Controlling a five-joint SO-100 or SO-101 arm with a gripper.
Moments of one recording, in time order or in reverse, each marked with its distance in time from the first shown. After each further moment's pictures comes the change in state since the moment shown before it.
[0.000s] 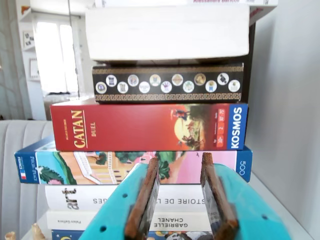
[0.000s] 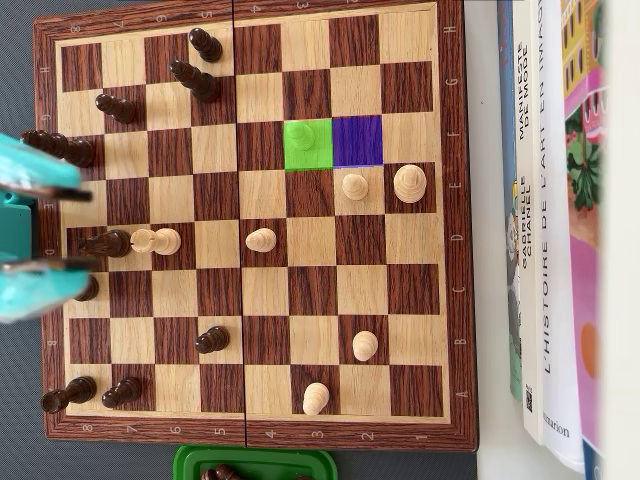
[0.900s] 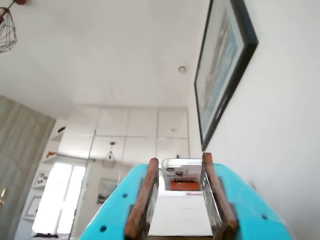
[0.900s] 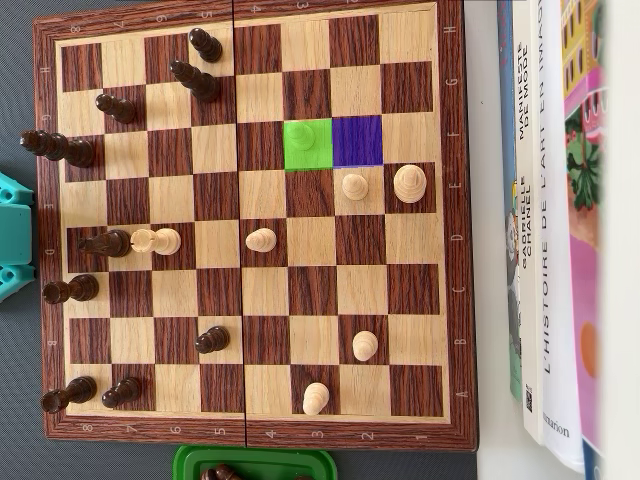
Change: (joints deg) arm 0.1 0.1 1.3 -43.7 0.0
